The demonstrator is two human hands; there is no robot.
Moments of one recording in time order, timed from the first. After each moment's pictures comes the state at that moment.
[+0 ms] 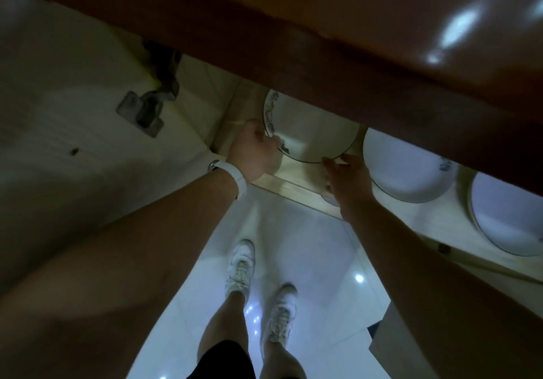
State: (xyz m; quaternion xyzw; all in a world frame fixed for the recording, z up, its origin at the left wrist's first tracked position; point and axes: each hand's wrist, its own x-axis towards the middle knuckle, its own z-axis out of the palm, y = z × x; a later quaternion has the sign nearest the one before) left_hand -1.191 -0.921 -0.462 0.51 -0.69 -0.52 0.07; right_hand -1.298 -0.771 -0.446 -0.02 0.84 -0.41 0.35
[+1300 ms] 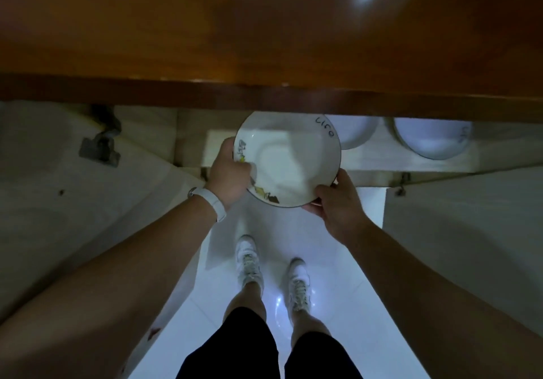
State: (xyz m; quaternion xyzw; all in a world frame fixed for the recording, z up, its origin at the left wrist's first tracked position) left_hand -1.173 -0.860 -0.412 0.41 -0.62 -0.67 0.01; right_hand -1.241 -0.665 -0.388 0.20 0.64 -0.64 0.38
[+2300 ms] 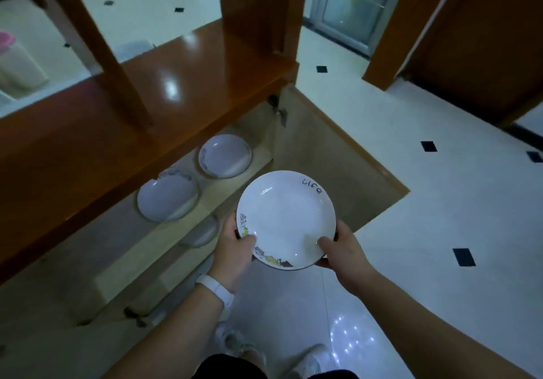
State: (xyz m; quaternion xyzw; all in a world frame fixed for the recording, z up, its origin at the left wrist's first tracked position) left_hand -1.143 -0.580 -0.223 0.15 -0.66 -0.71 -0.20; right_hand -1.088 -0.378 -0.219 0.32 0.64 -0.70 0.10
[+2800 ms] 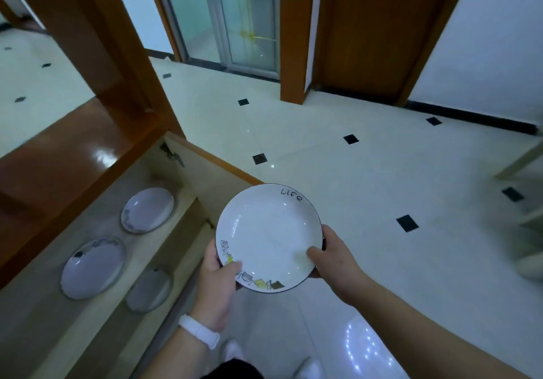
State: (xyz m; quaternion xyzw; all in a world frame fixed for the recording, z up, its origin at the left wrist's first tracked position) left_hand -1.044 -0.433 -0.157 0.06 -0.65 -0.71 -0.26; right_hand -0.956 -0.244 -0.162 0.34 0.61 -0.72 -0.02
